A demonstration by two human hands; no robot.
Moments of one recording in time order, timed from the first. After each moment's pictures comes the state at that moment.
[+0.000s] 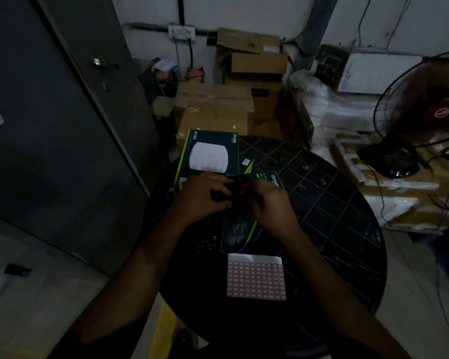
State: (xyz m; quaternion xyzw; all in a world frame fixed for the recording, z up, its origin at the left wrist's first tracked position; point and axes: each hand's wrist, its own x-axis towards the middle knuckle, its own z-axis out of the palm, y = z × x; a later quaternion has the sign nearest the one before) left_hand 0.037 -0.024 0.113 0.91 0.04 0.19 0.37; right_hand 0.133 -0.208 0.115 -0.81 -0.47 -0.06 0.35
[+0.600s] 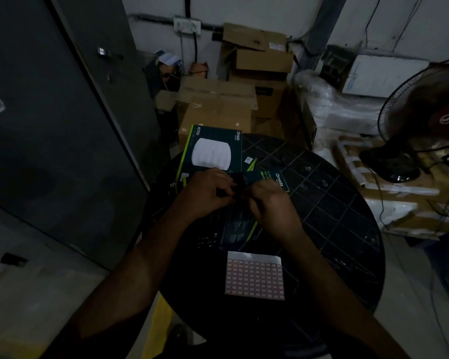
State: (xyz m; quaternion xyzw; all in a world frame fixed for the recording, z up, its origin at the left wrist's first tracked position) left_hand 0.040 -0.019 0.106 0.91 0.00 0.22 0.37; right_hand 0.131 -0.206 0.113 -0.80 -0.52 -0.10 0.27
